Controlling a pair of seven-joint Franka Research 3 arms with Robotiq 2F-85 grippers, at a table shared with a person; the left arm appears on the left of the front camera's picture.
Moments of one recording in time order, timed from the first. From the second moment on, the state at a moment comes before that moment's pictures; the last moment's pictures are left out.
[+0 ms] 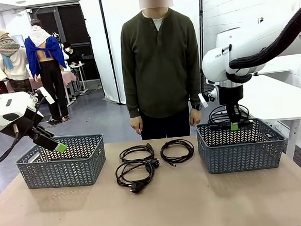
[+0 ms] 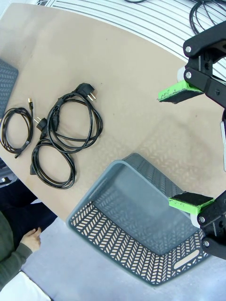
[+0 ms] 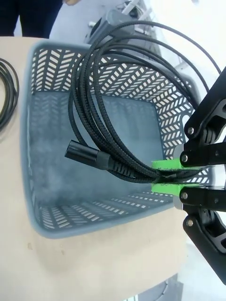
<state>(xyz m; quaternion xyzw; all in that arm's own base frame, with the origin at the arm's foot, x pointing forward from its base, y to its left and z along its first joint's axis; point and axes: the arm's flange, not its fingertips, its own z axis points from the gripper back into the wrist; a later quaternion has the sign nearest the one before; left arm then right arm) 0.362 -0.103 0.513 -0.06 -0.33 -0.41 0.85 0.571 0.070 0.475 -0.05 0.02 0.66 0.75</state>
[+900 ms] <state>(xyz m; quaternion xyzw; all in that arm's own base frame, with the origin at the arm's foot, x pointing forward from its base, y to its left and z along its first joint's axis) 0.362 -0.103 0.513 -0.06 -0.33 -0.41 0.85 0.576 0.069 0.477 -0.06 0.01 0.65 0.75</state>
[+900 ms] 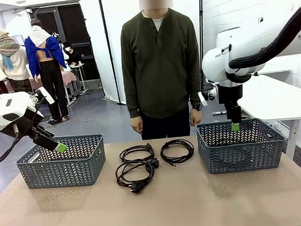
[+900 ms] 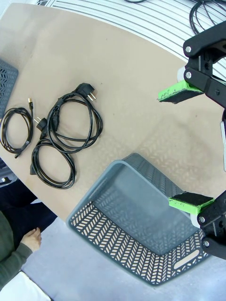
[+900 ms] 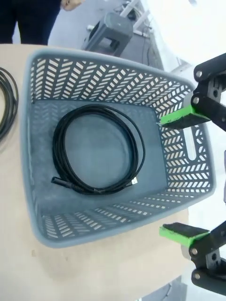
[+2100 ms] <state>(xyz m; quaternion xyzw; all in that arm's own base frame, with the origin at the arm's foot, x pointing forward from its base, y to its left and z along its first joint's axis) 0.362 -0.103 0.513 -0.06 -0.33 -0.41 0.85 0.575 0.071 0.477 -0.06 0.01 0.65 0.76</state>
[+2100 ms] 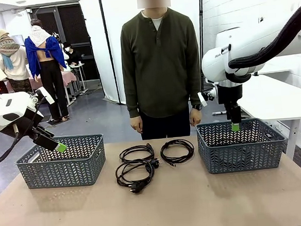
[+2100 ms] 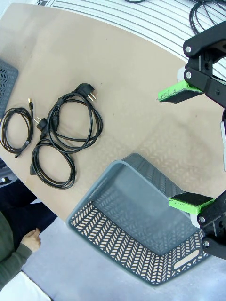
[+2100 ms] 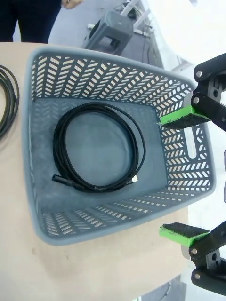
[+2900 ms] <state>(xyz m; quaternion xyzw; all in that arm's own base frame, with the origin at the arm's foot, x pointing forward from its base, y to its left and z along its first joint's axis) 0.362 -0.103 0.513 -0.06 -0.33 -0.41 0.85 0.575 0.071 0.477 -0.06 0.01 0.65 0.76</state>
